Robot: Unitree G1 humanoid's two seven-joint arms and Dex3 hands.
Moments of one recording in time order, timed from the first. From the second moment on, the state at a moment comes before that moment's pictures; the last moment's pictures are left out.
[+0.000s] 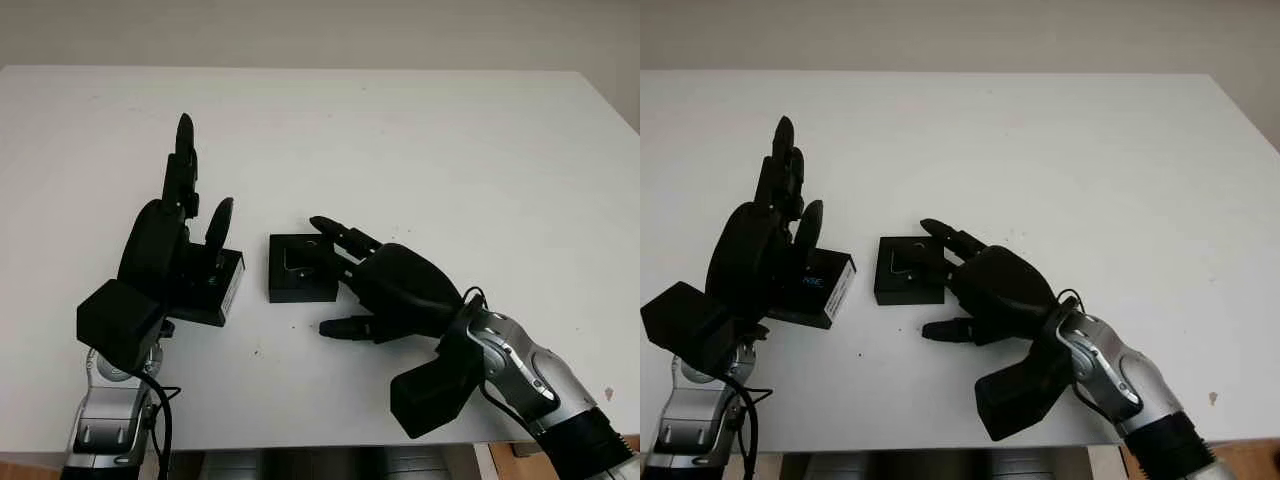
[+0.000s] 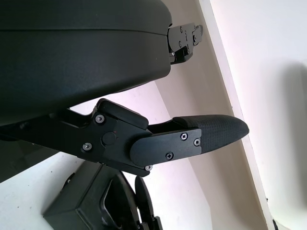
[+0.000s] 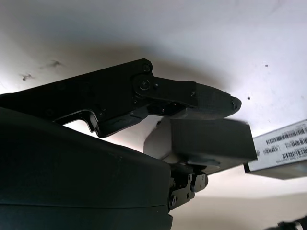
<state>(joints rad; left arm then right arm) -0.10 0.24 0.09 -0.16 0.04 -0.12 -0.13 -0.29 -0.51 0.34 0.08 -0.79 -0.43 0.14</state>
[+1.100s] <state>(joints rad) -0.07 0.38 0.17 -0.33 0.00 -0.07 -0.23 -0.29 -0.33 0.13 -0.01 -0.15 -0.22 0.23</state>
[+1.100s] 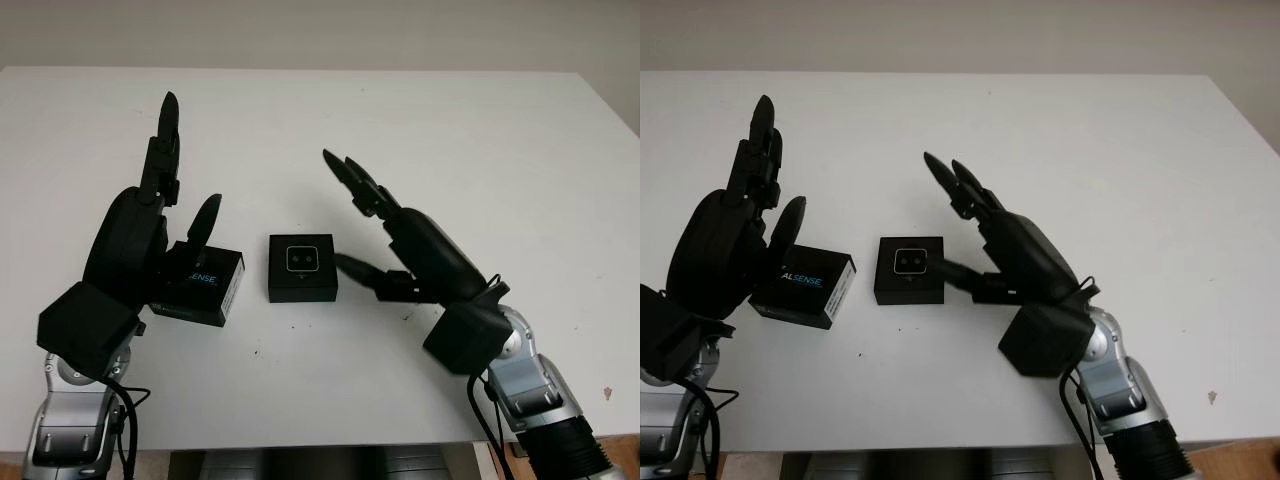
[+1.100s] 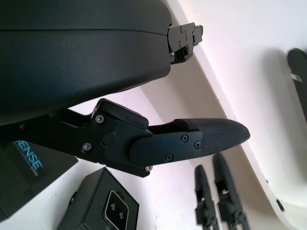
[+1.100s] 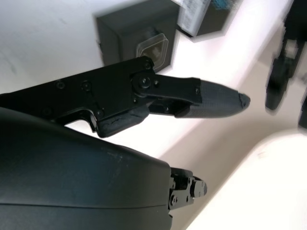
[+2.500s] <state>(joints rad) -0.20 0.99 0.09 -0.03 0.36 -0.36 -0.64 -0.51 -0.34 -0.08 0.16 0.03 0.03 0.32</state>
